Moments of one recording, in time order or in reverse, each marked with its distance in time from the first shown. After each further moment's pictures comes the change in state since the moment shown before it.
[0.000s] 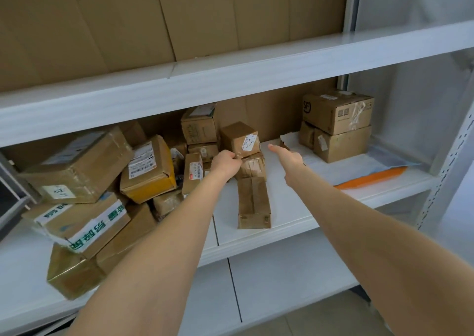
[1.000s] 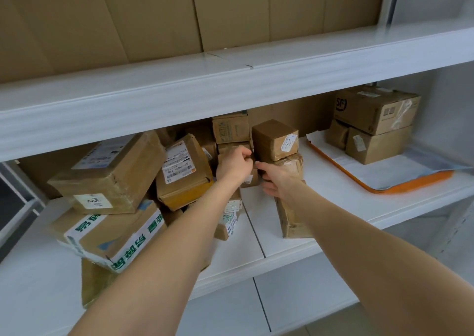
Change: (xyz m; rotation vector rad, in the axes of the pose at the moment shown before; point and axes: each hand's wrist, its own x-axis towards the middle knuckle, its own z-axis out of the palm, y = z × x) left_hand 0.056 -0.079 -0.062 0.120 0.070 0.214; right_hand -0.009 0.037 0.140 -0.071 -0.137 0.071
